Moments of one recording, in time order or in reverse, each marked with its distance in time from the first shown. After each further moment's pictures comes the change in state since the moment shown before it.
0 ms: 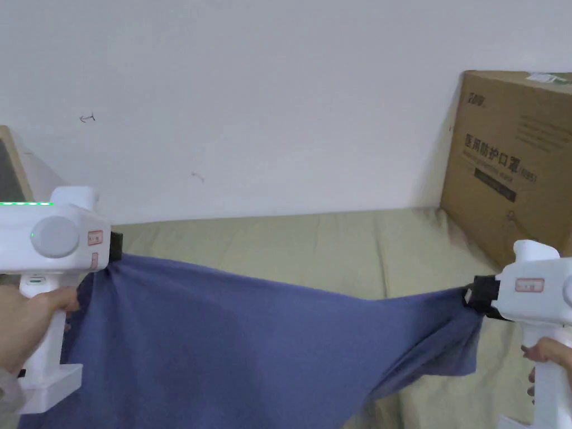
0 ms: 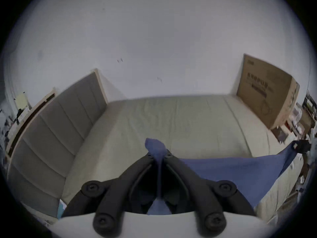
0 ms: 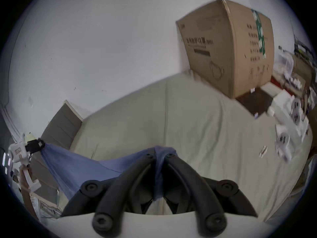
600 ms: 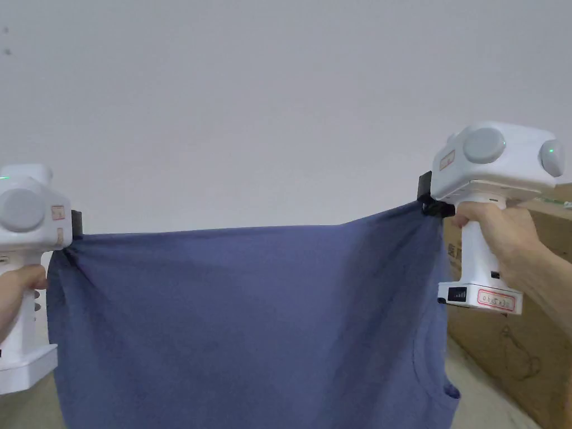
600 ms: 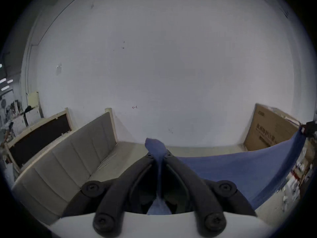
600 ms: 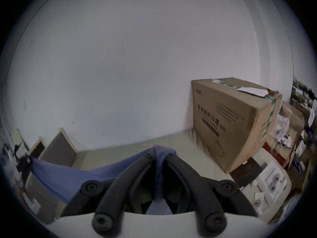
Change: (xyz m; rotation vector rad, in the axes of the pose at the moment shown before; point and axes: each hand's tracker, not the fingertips) left arm -0.001 0.165 -0.001 0.269 0.080 0.131; right arm -0.124 0.274 0.016 0.249 -0.080 0.056
